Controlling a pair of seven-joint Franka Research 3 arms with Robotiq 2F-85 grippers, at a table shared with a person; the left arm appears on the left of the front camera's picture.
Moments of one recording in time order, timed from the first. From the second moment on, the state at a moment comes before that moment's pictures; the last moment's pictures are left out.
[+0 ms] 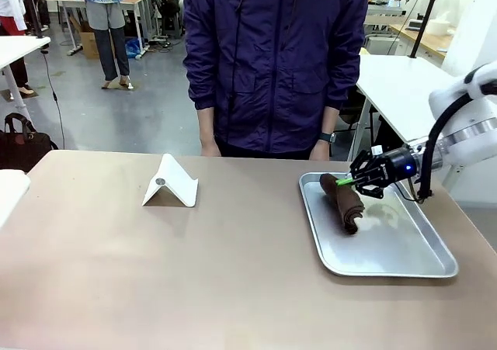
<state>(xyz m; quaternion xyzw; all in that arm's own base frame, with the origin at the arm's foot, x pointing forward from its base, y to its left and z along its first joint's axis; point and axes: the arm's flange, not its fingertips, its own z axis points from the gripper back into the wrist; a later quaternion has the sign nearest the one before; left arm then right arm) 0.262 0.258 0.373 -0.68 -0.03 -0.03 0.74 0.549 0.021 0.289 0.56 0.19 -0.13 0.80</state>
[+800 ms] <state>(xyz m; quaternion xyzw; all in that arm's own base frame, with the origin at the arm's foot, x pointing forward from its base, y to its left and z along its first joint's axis) 0.262 0.258 0.373 -0.68 -0.03 -0.03 0.74 0.537 -0.081 0.345 0.79 0.32 -0.09 0.52</state>
